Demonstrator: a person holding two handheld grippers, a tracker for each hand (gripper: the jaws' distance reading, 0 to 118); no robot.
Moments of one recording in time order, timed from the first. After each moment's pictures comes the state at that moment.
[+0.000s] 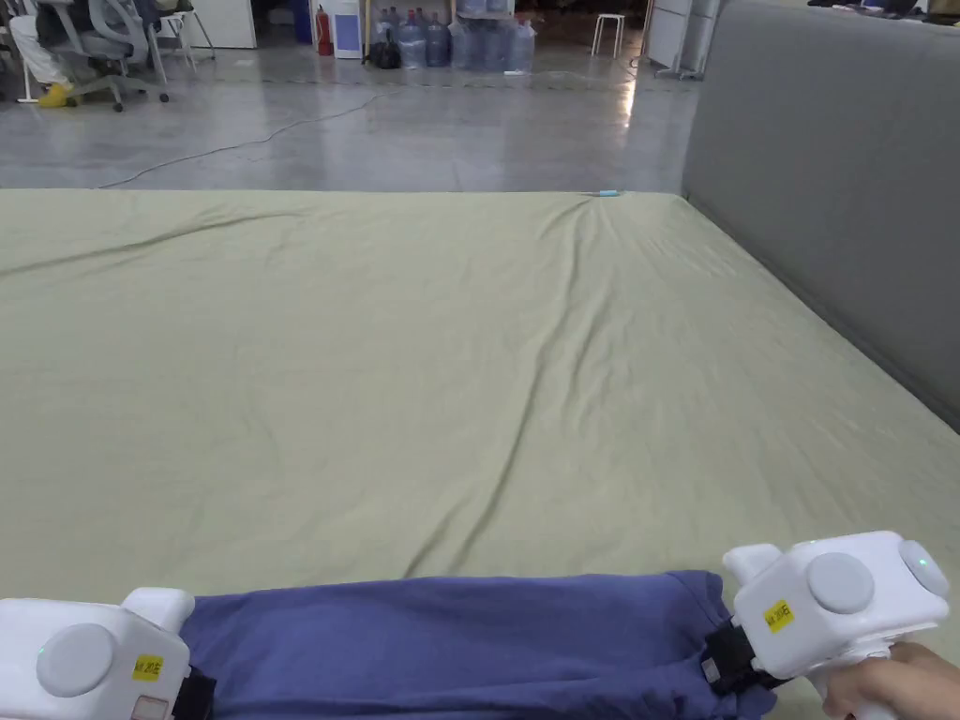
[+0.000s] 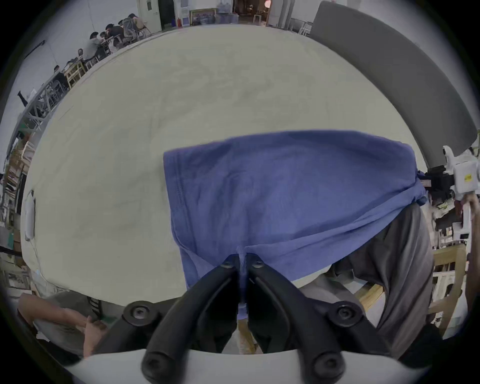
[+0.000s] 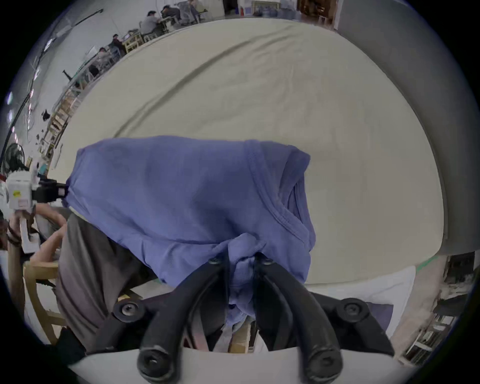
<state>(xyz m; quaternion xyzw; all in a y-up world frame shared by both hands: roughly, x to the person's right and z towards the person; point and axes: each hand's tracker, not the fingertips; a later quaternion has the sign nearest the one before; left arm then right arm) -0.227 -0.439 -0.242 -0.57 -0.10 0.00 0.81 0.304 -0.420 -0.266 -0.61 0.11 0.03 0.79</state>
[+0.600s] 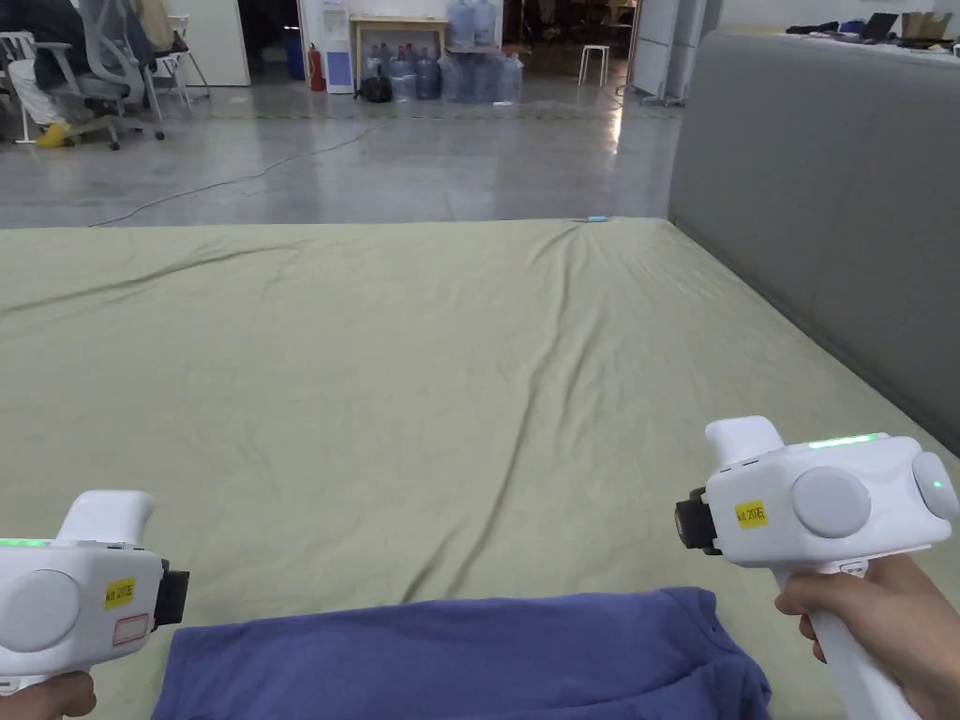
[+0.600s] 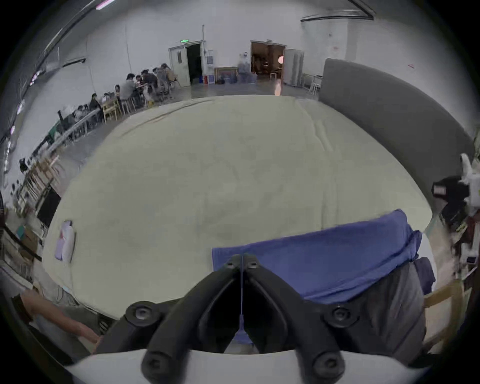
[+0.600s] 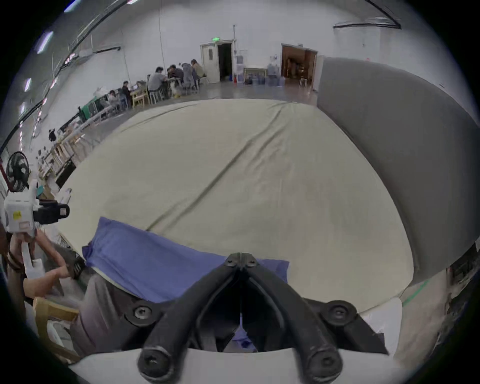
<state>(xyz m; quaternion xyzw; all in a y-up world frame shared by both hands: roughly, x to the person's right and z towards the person) -0.217 -0.335 -0.233 -0.42 -0.04 -0.02 0.91 0.259 -0.306 -0.262 -0.43 0.08 0.03 0.90</state>
